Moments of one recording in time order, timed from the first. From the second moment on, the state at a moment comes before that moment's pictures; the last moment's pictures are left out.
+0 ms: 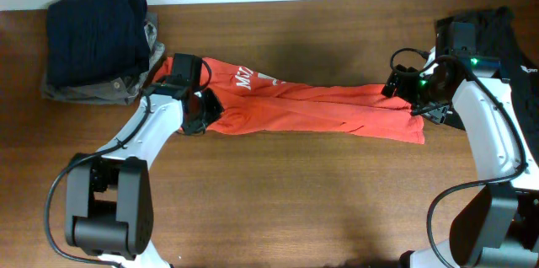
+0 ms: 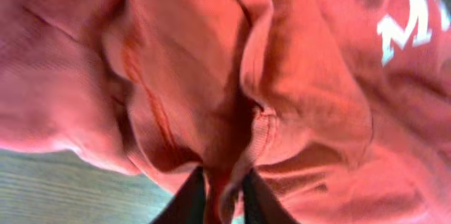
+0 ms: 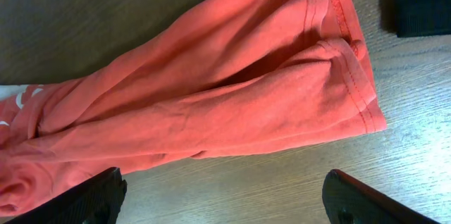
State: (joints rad) left arm -0.17 1.86 1.23 -0.61 0.14 -0.70; right arm -0.14 1.68 1.41 -1.00 -0.19 0.38
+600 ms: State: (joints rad) left arm -0.17 1.86 1.31 -0.41 0.08 -0.69; right arm -0.14 1.68 1.41 -1.08 -0.18 0.38
